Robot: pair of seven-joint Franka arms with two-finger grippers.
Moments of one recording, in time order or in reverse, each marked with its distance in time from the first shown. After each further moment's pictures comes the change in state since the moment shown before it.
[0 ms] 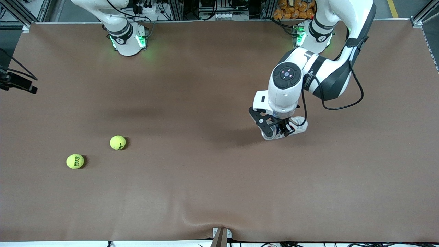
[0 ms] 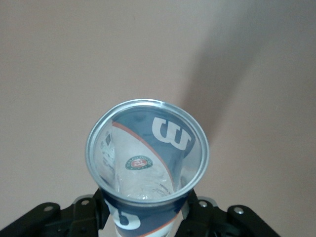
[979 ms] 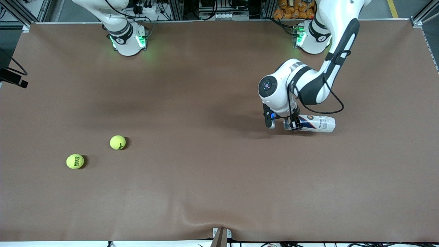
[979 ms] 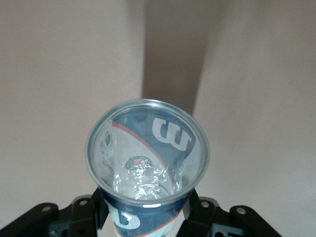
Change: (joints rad) left arm 0.001 0.005 0.004 -0.258 0.333 -0.075 0.269; right arm -0.105 -0.037 -0.005 -0.045 -0.001 -0.016 0.000
